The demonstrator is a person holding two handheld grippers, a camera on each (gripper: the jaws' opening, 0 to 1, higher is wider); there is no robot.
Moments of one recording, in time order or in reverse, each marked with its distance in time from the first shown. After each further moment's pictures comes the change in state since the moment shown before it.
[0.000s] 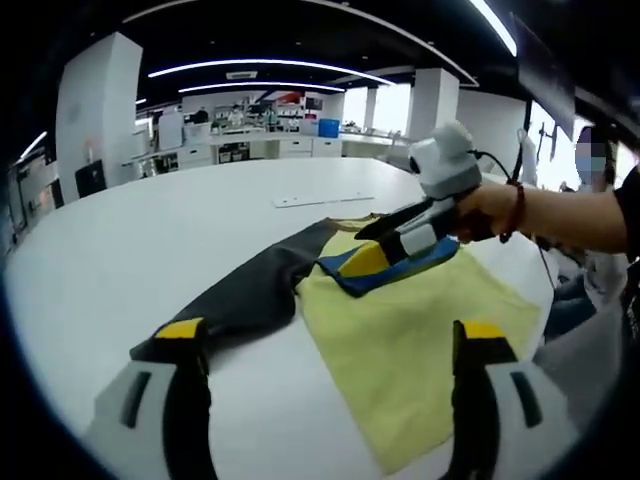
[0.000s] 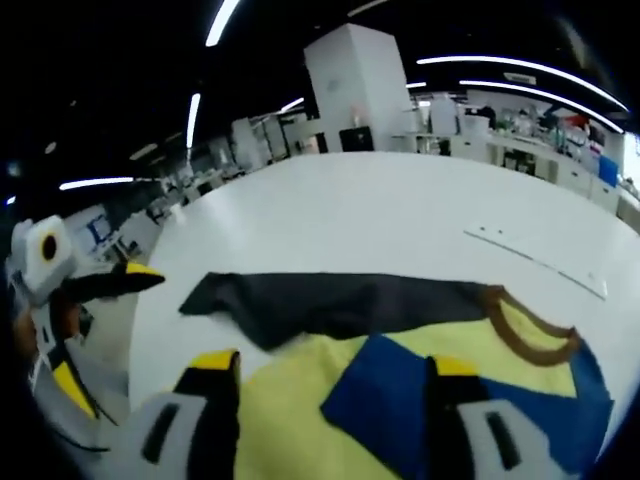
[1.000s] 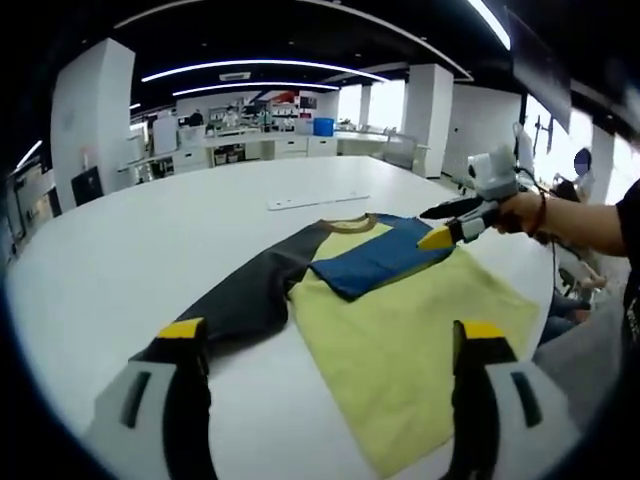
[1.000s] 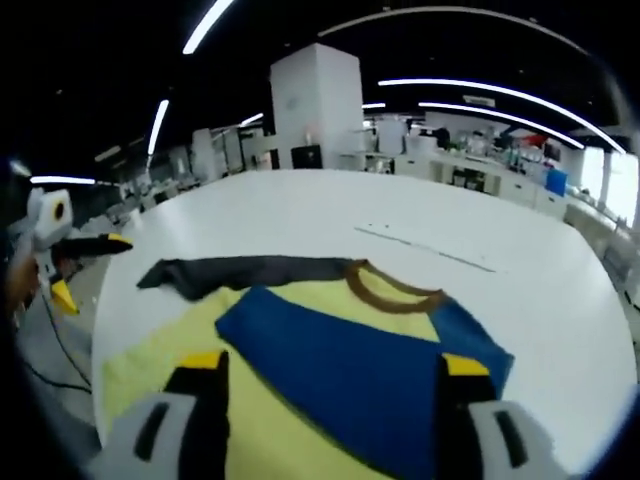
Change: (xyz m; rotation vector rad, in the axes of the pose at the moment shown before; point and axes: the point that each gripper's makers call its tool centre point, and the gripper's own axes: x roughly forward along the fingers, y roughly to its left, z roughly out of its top) left arm 0.005 -0.009 0.007 0.030 0.011 -0.009; right arm -0.116 -0.111 -0.053 -0.014 -0.081 -0.257
